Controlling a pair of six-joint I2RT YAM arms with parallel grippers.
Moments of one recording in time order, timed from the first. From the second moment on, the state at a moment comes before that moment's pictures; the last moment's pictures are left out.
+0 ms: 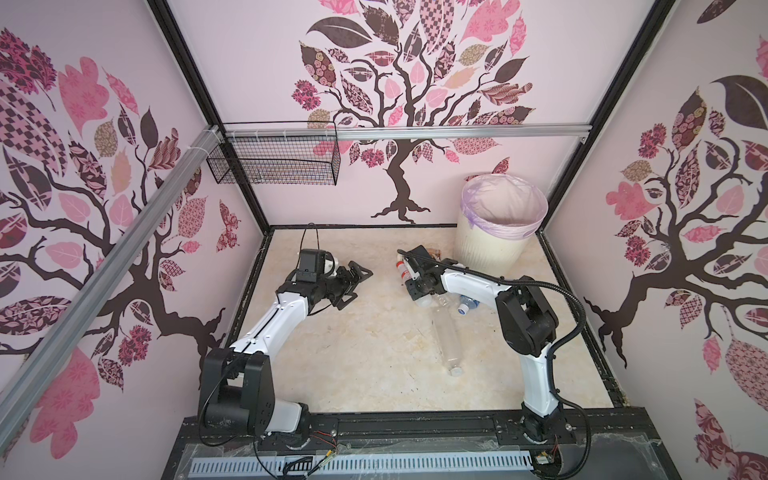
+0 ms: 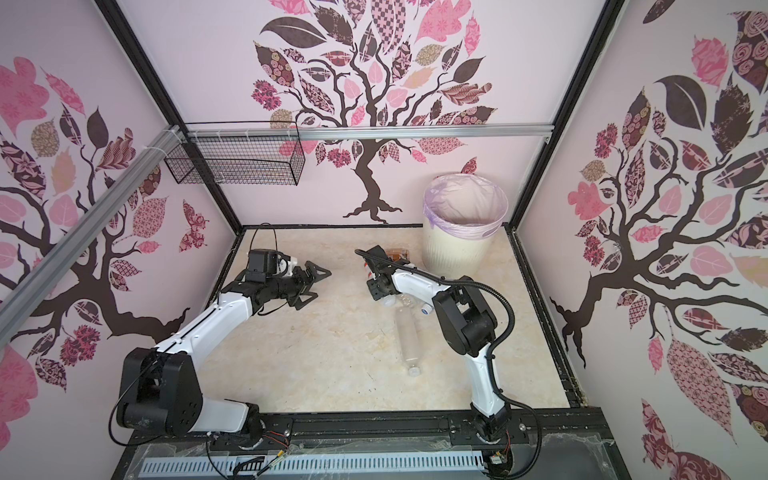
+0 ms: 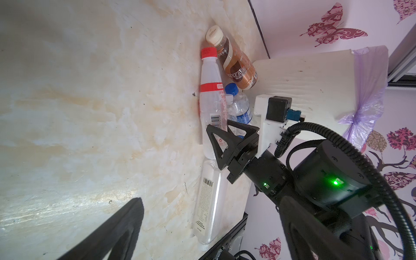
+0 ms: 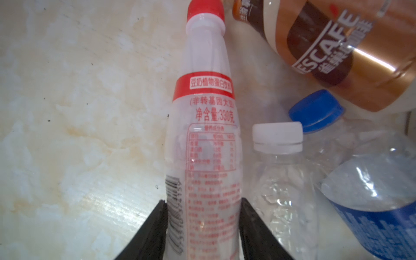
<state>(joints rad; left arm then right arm) -0.16 1.42 0.98 -0.34 0.62 -0.92 0.63 2.08 1.55 -0.54 0.13 0.14</state>
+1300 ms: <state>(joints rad) -0.18 1.36 1.13 -0.40 0.61 -0.87 0.34 1.40 1.93 -0.45 0.48 0.05</state>
